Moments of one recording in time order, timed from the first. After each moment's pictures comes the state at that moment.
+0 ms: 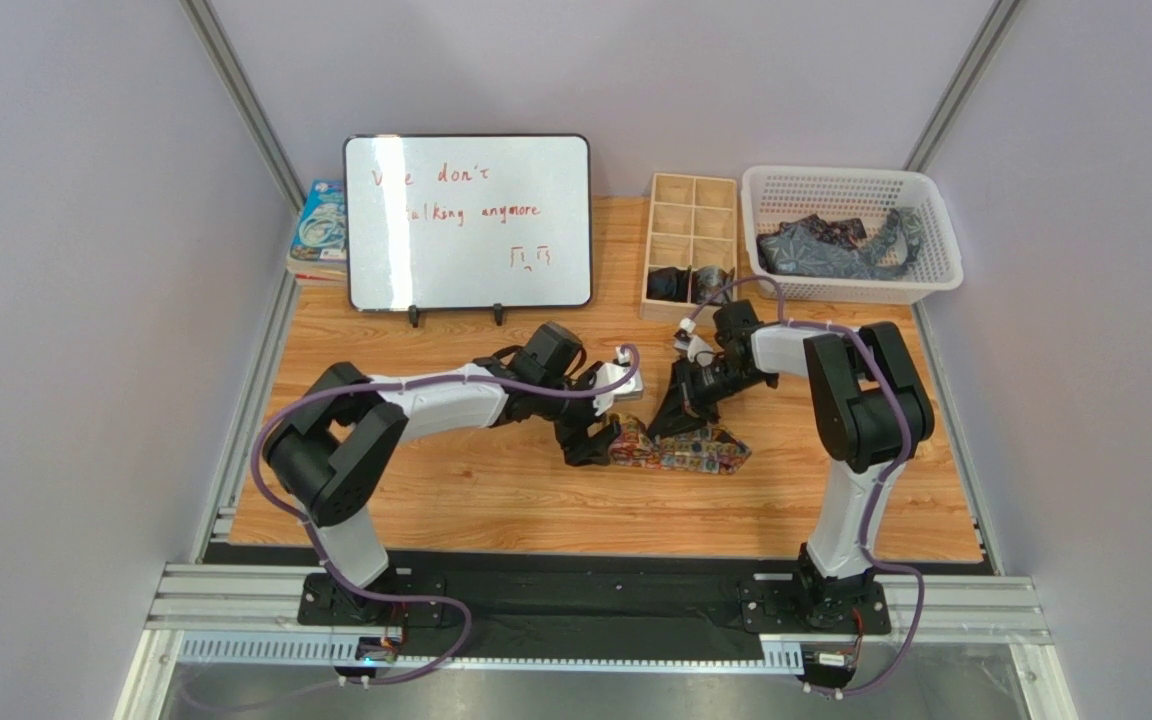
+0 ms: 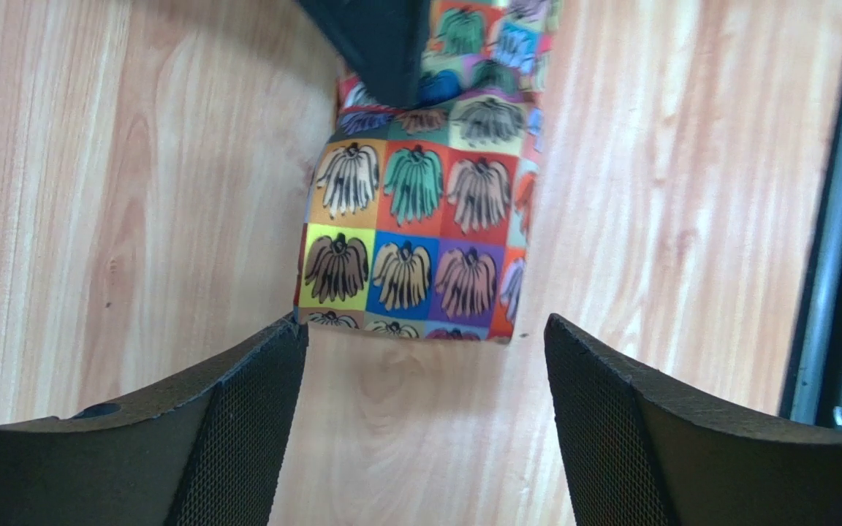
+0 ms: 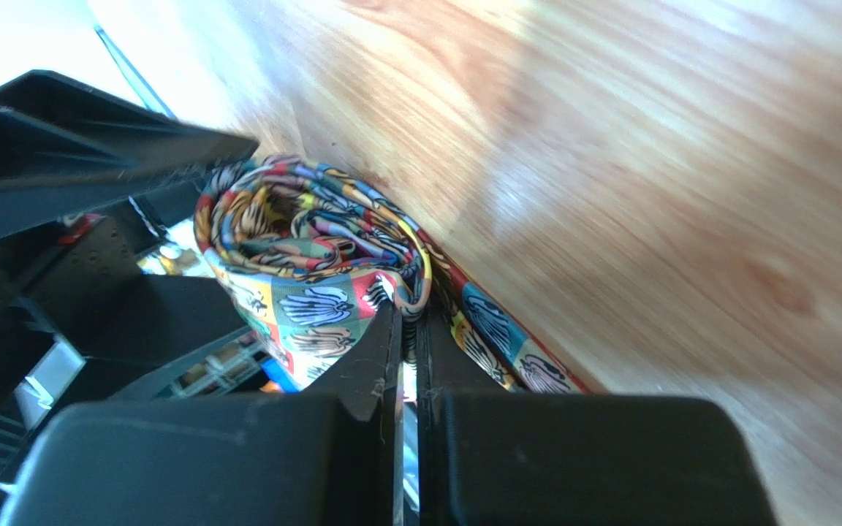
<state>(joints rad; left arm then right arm) -0.75 1.75 0.98 -0.14 0.57 0.42 0.24 1.93 1.03 -0.50 -0.88 0.29</state>
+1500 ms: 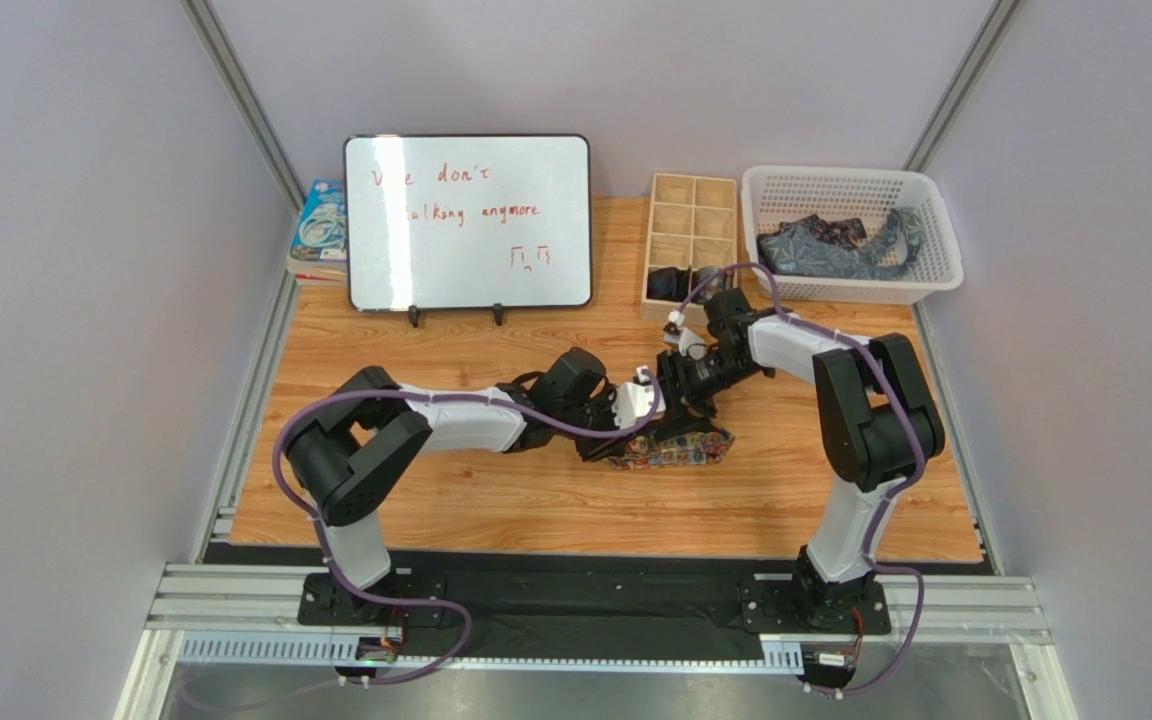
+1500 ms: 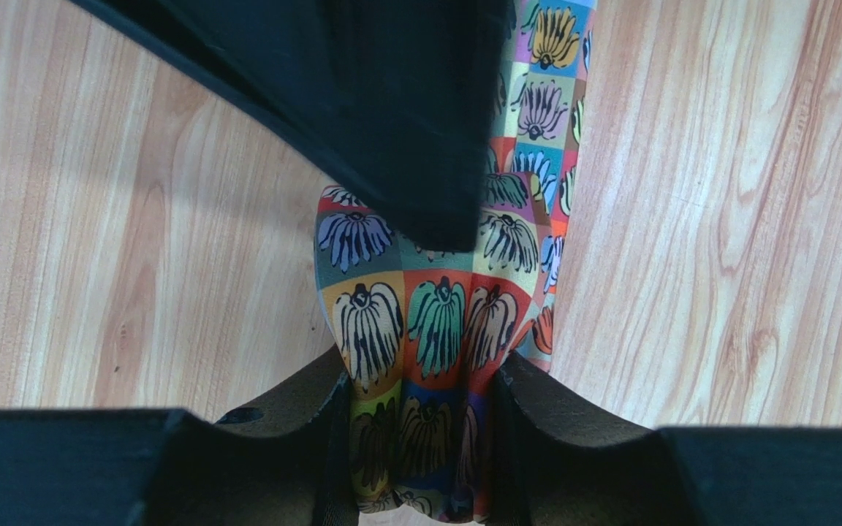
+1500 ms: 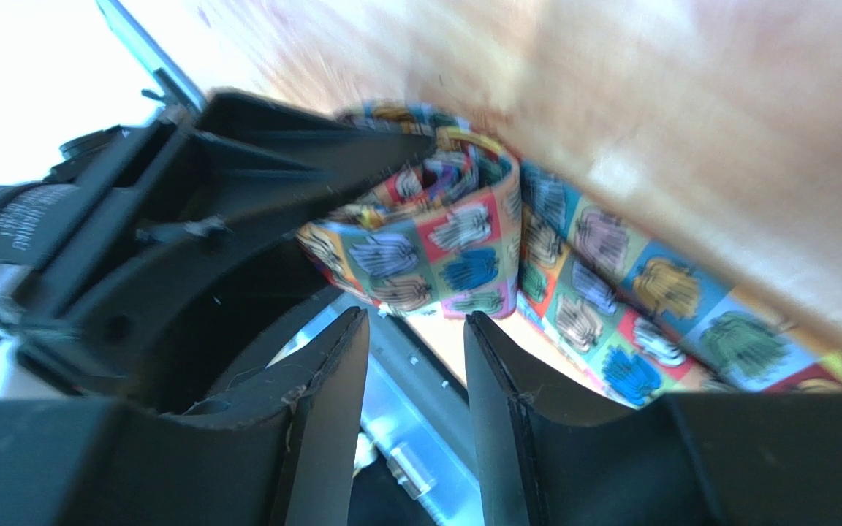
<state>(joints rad) -0.87 1.78 0.90 0.11 0.36 0.36 0.29 1.84 1.11 -0.68 -0.86 0.23</state>
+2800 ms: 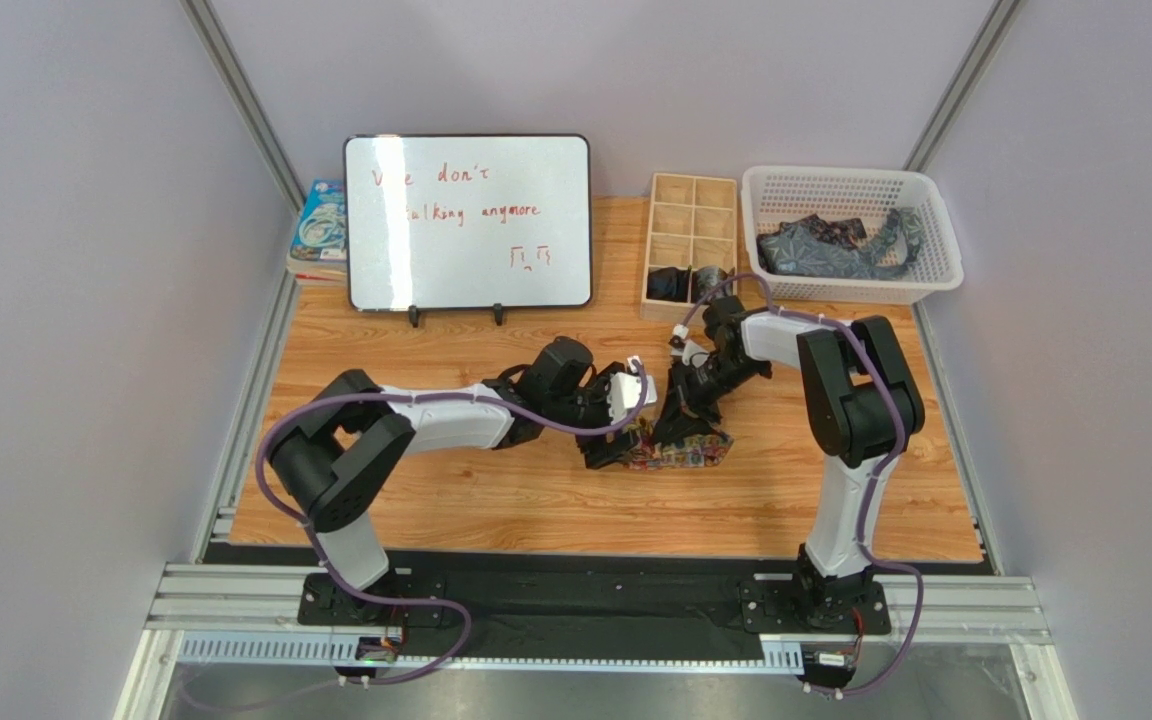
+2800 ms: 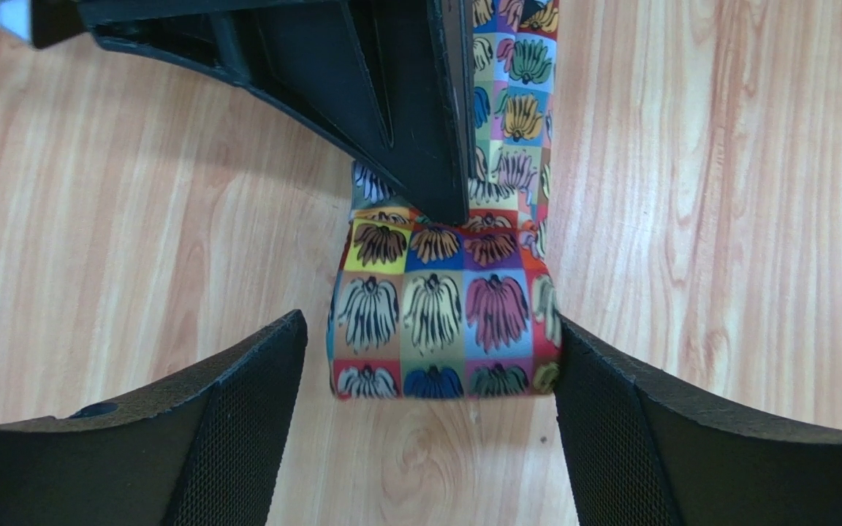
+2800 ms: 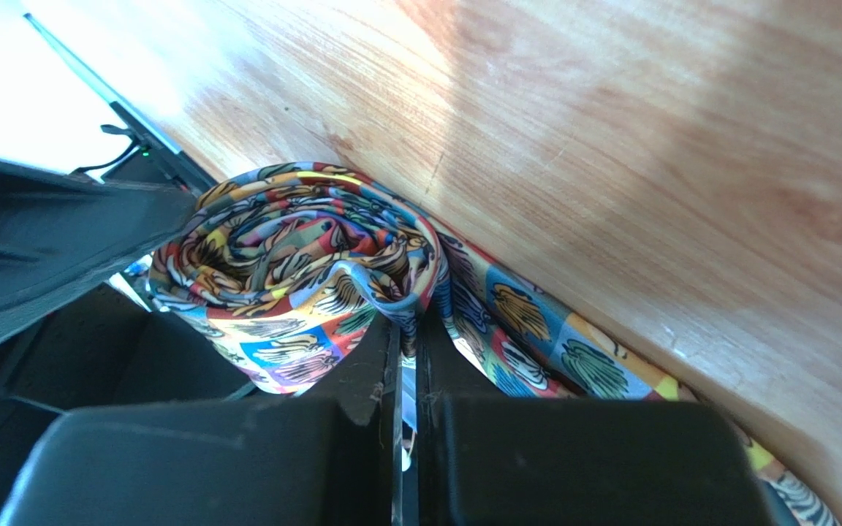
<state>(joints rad) -0.83 1.71 0.88 0.16 0.48 0.39 0.27 1.97 1.13 -0.74 -0.79 0.25</state>
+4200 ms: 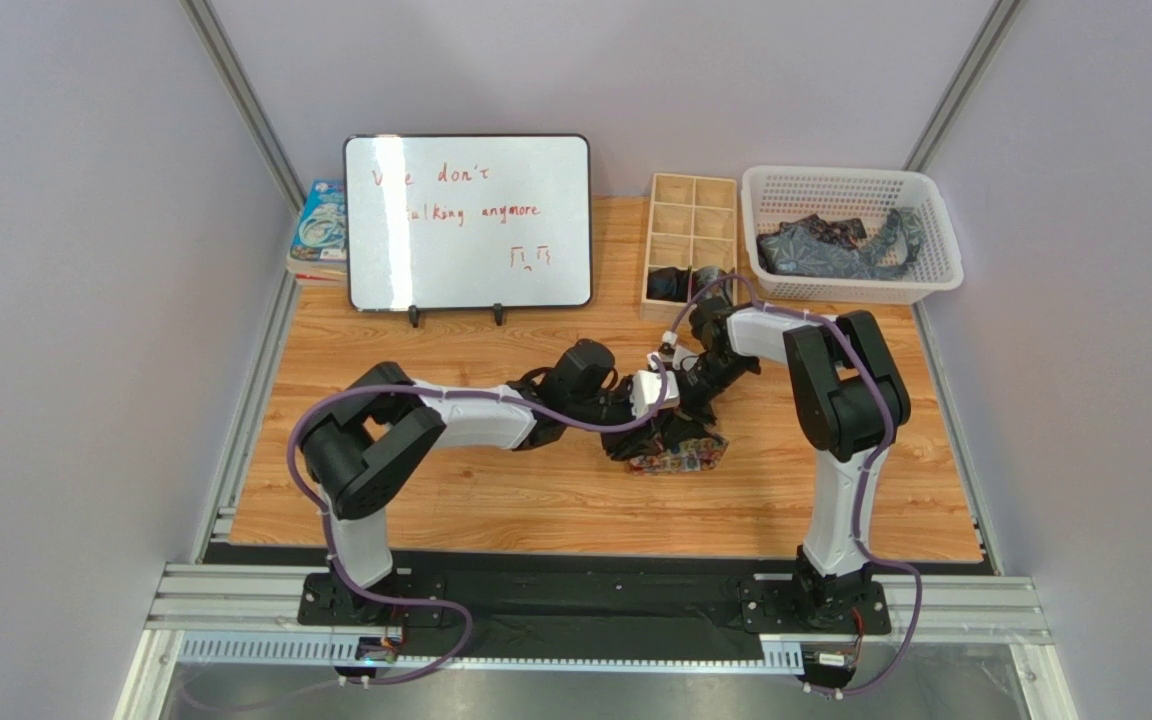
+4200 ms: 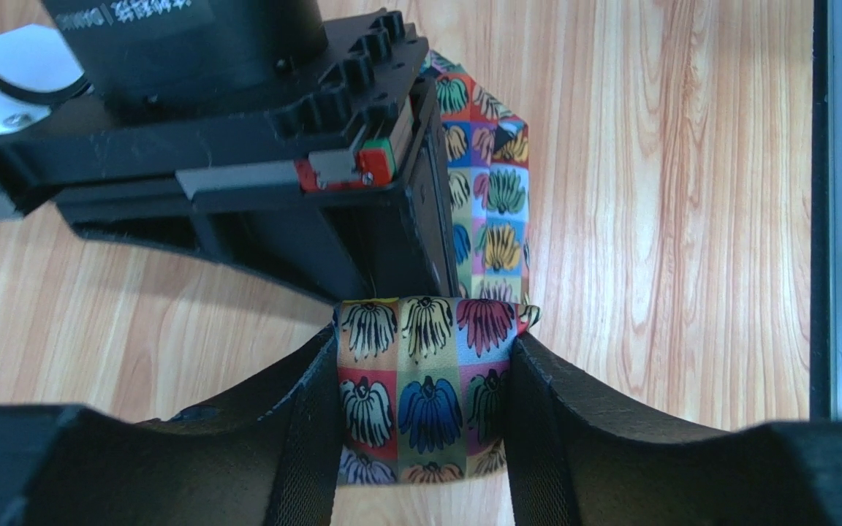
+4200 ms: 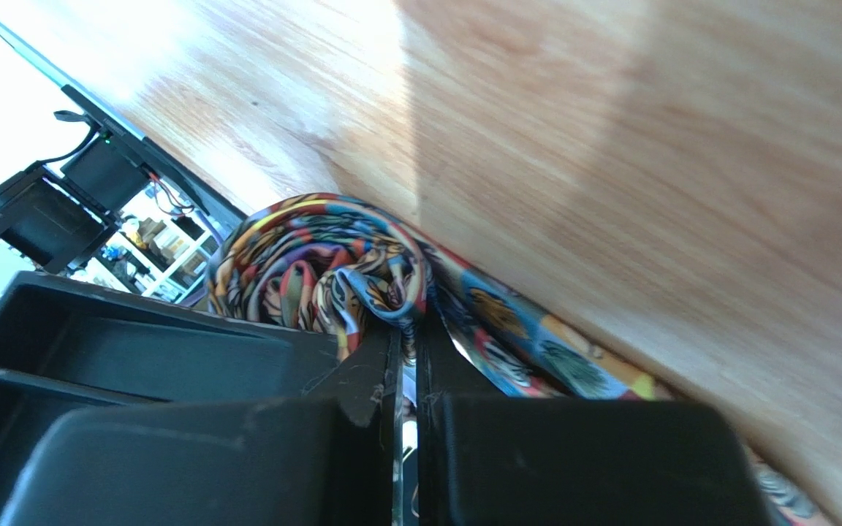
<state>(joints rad) -0.88 1.82 0.94 0.29 0.52 0.26 0.32 2.02 1.20 -0.84 -0.74 0.25</state>
